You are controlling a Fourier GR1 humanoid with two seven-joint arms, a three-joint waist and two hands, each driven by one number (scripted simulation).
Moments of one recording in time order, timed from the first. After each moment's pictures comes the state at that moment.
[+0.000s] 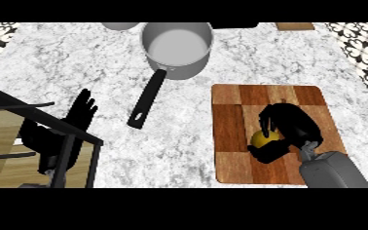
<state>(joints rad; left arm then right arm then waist) 0.01 0.34 -0.19 -1.60 0.34 0.30 0.23 -0.21 -0.37 0.31 -1.52 0.74 0.38 0.33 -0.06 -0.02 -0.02</state>
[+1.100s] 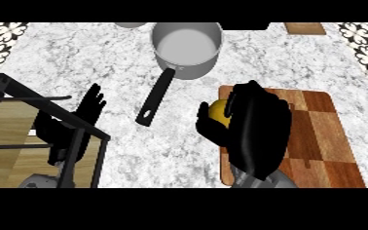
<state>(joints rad) -0.05 0.33 -0.22 -1.55 0.33 0.27 0.21 -0.44 -0.02 0.55 -1.85 1.41 0.14 1.21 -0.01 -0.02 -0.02</state>
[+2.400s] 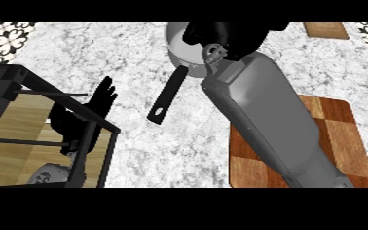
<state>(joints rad) -0.13 0.30 -0.25 -1.52 0.31 0.26 0.20 -1.10 -0.01 0.24 -1.38 1.26 0.18 1.21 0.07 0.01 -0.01</state>
